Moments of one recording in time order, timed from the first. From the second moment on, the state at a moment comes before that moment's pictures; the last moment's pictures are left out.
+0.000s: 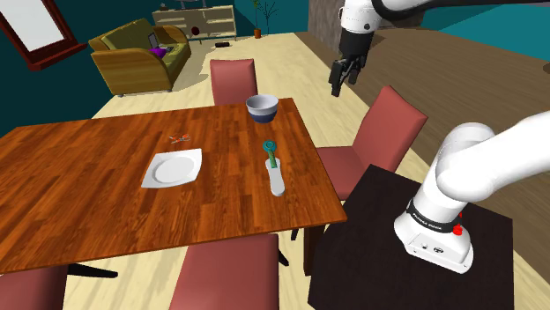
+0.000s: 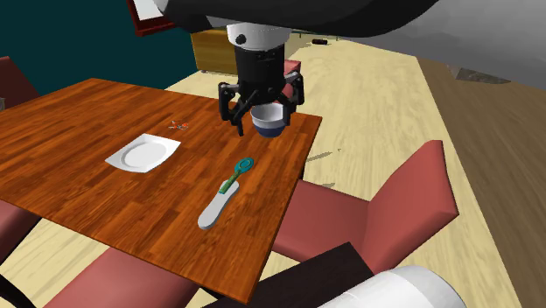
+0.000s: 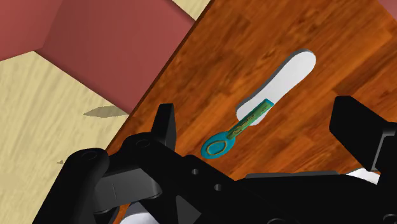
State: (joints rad) arm 0.01 -0.77 0.01 -2.38 -0.06 1.71 0.11
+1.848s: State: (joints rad) arm -0.04 0.24 0.07 -1.98 -0.12 2.14 0.46
